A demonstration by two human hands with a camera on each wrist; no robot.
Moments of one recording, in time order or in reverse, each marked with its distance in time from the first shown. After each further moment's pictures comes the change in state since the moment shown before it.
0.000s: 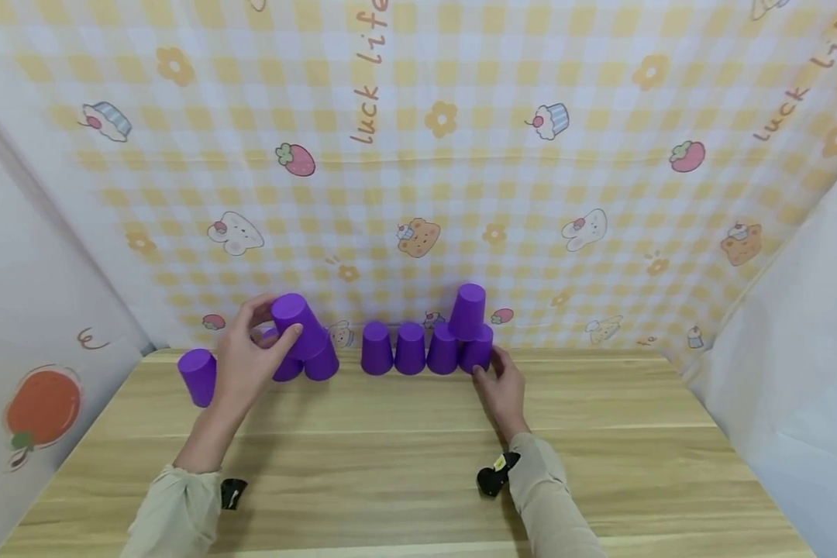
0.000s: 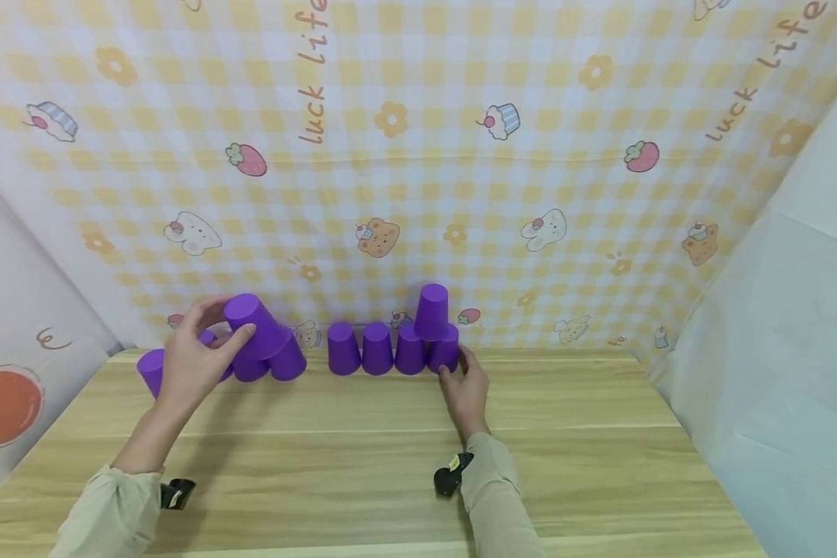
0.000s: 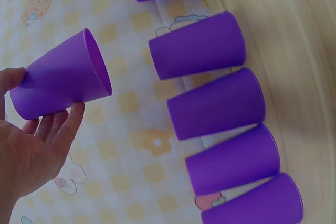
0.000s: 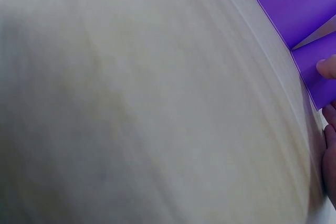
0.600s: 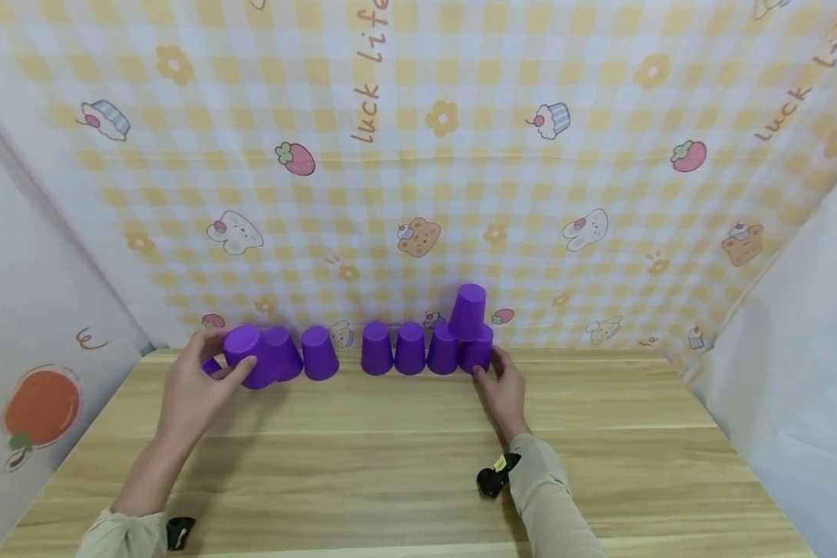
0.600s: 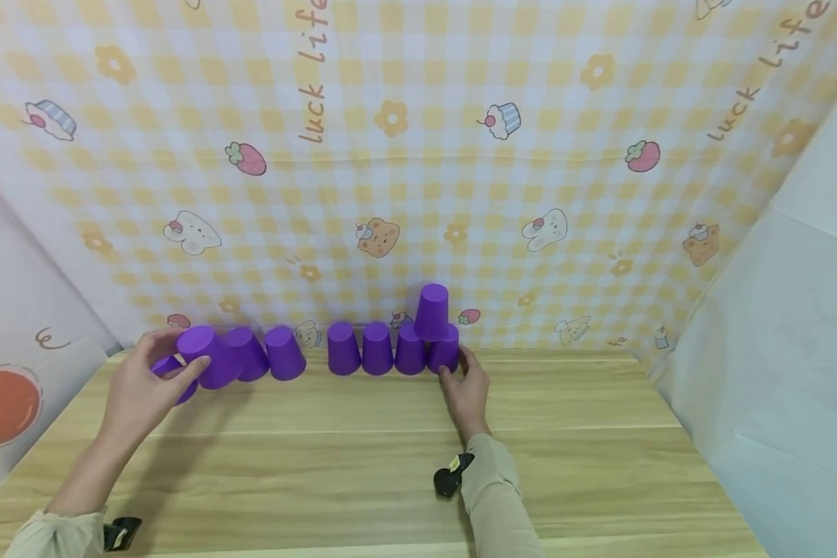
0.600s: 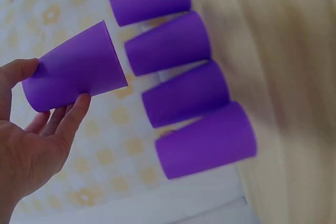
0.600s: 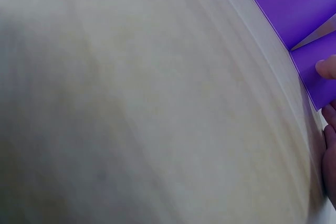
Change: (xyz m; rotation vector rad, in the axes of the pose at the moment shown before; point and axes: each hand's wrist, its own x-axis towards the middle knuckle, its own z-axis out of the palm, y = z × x) left_hand -0.027 -0.030 -0.045 0.125 -0.020 -0.035; right_hand 0.001 0.003 0.000 -0.011 -0.010 0.013
